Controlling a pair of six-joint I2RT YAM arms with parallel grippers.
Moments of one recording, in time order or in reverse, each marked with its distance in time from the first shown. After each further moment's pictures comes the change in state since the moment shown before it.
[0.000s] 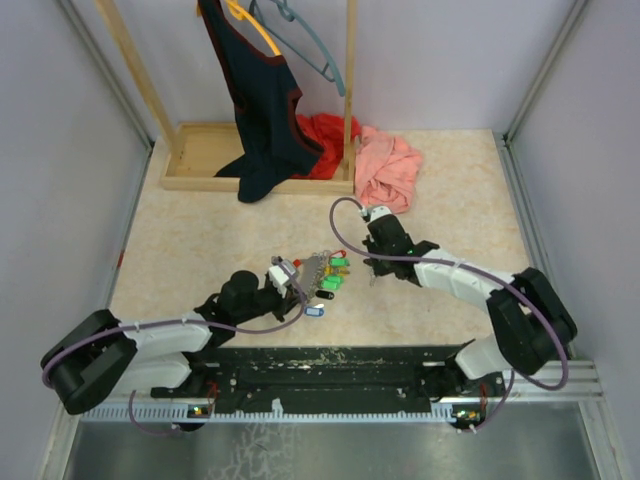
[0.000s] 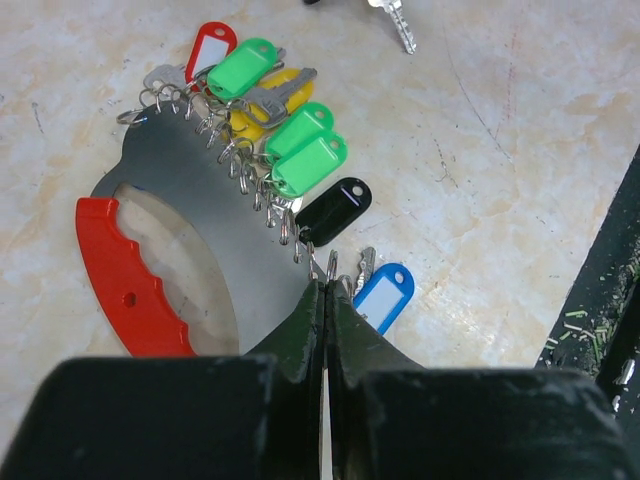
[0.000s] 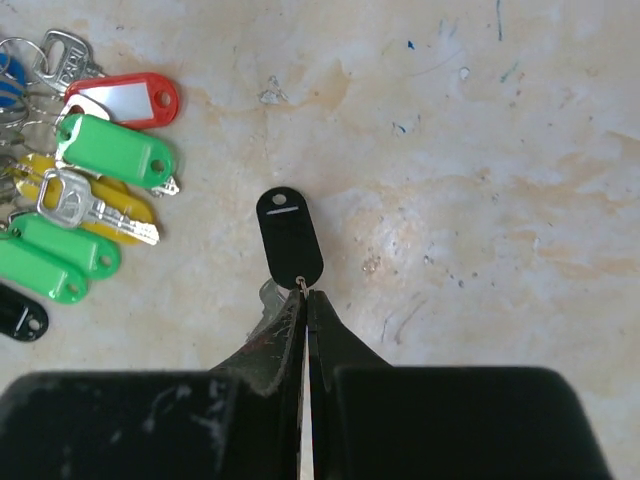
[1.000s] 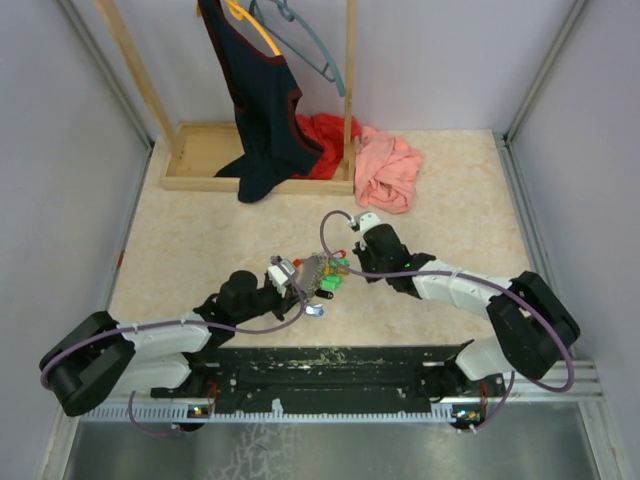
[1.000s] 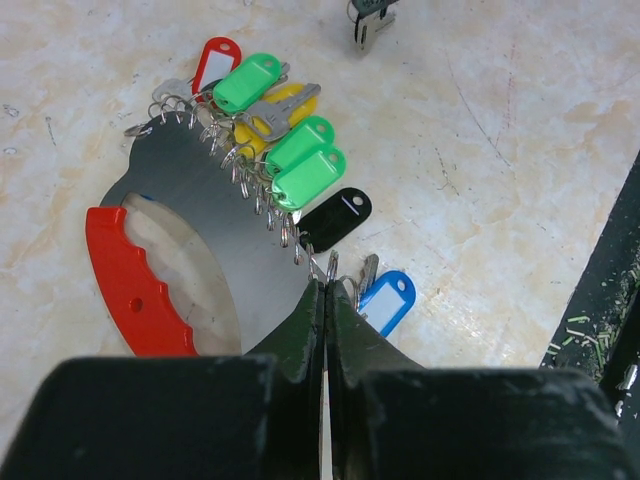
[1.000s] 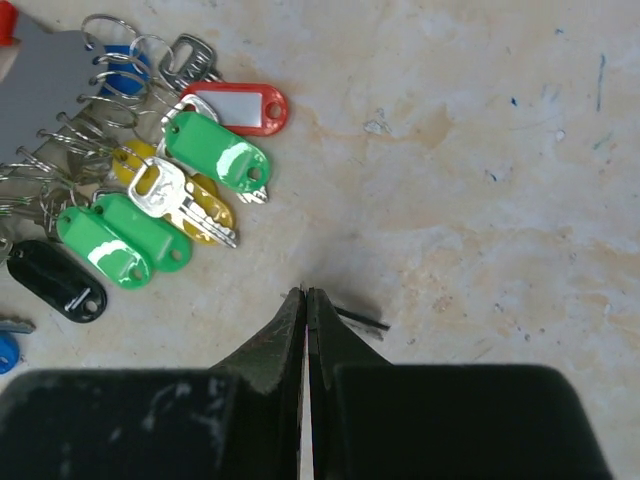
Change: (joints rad) left arm 0.000 -0.018 0.000 0.006 -0.008 0.016; right arm 0.072 -0.055 -0.066 0.114 -0.038 -0.062
